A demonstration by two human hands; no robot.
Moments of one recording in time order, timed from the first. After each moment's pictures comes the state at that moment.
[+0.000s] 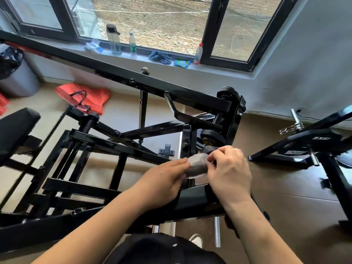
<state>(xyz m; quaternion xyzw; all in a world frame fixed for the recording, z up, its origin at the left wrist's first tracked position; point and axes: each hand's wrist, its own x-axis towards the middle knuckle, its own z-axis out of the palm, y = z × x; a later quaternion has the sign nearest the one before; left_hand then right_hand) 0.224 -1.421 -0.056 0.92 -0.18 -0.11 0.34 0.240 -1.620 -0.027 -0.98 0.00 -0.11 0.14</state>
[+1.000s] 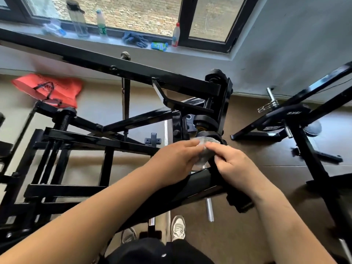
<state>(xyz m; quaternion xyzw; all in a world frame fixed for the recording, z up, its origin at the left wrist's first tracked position) 0.255 -1.432 -0.036 0.88 -0.35 -0.06 0.30 0.222 -1.635 -0.002 -0.96 -0.01 0.11 0.27</state>
